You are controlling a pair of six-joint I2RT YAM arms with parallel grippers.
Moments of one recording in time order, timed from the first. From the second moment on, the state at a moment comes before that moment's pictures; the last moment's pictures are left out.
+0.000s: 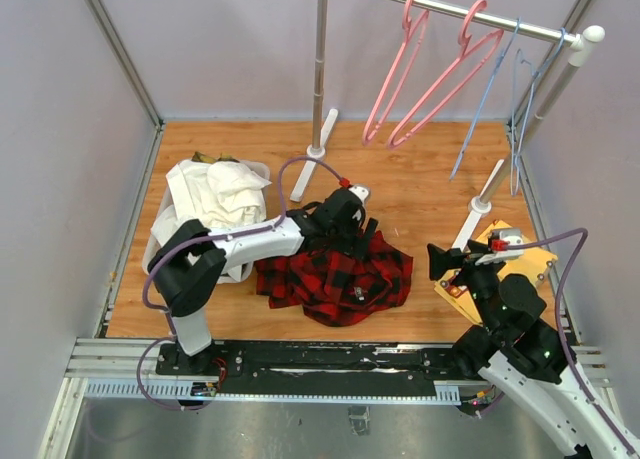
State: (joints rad) left arm -0.90 1.76 1.21 -0.25 -0.14 -0.35; right arm 0.72 0.11 0.50 -0.46 0.52 0.22
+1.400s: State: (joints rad) left arm -1.26 1.31 0.69 -0.14 -0.58 -0.63; right arm 0.72 0.17 0.46 -0.42 0.53 0.13
